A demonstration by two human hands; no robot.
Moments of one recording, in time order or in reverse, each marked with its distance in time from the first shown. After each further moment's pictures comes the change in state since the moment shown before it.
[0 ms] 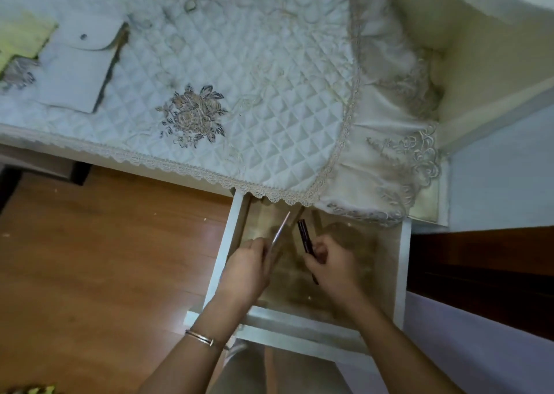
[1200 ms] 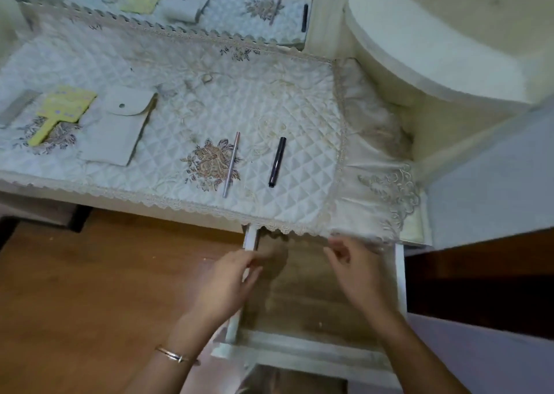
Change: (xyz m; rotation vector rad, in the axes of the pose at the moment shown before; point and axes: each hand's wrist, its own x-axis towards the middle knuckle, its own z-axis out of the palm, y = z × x) left_hand 0.001 -0.032 -0.080 0.028 0.105 0.330; right_hand -0.017 -0.058 -0.037 -0.037 0.250 -0.163
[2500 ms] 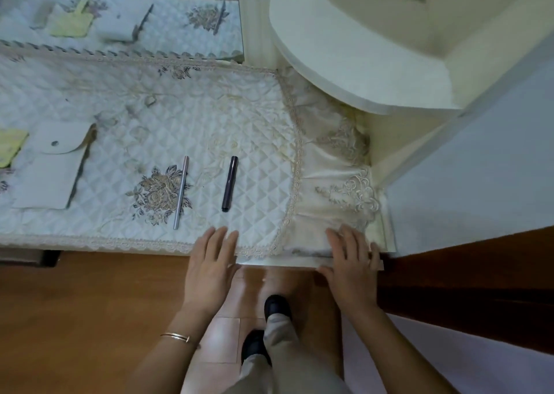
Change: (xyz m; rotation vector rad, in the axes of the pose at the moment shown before) left_hand 0.069 -0.002 0.042 0.436 0.232 0.191; right_hand 0.036 0.080 -0.014 -0.695 0.320 -0.165
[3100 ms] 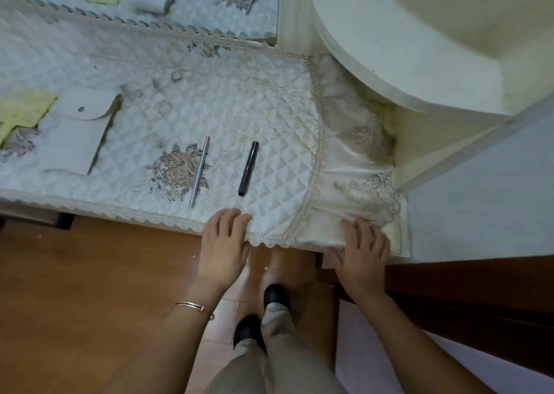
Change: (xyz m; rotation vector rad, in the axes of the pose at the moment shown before) left_hand 0.015 0.012 -0.004 -0.057 -0.067 -0.140; right_hand 0.022 0.006 0.011 0.042 0.016 -0.029
